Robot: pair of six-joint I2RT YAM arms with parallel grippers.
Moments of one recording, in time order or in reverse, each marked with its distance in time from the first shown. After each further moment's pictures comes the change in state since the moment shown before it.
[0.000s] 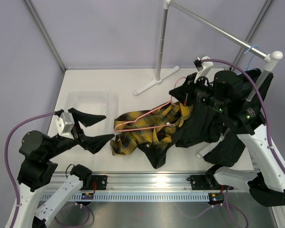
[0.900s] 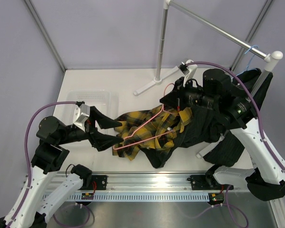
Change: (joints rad) left arm 0.000 0.155 -0.077 0.182 0.366 -0.154; right arm 0.039 0.058 0.016 -0.046 -0.214 -0.051
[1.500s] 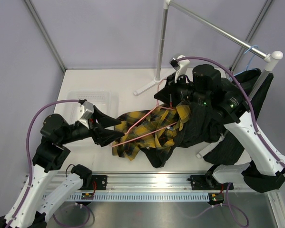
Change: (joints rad) left arm 0.000 0.015 -0.003 -0.080 -0.106 0.051; right arm 0.085 0.098 0.109 -0.015 0.120 0.000
